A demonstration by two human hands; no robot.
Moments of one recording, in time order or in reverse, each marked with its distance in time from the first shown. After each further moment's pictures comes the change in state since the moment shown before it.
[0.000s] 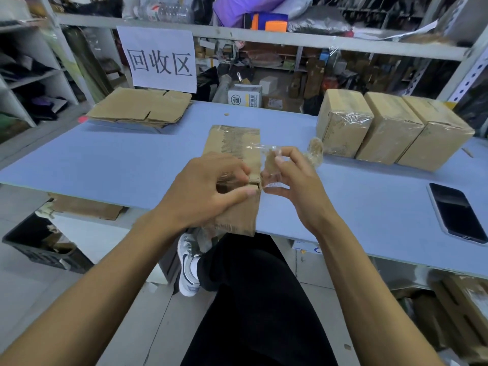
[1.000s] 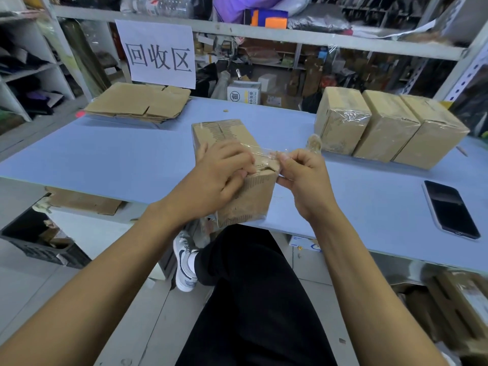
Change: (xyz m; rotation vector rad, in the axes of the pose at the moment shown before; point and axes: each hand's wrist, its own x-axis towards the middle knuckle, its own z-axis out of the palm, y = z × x) left_hand 0.007 -0.021 0.014 0.178 -0.075 0.152; right_hand 0.009 0.003 -0.004 0.081 0.176 0.006
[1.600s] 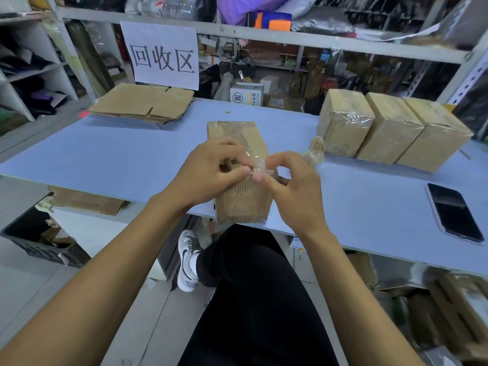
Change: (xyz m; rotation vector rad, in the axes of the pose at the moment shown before) left_hand 0.010 -0.003 -0.014 -0.240 0.047 -0.199; right_hand -0.024 0.014 0.019 -0.482 0.038 -0.376
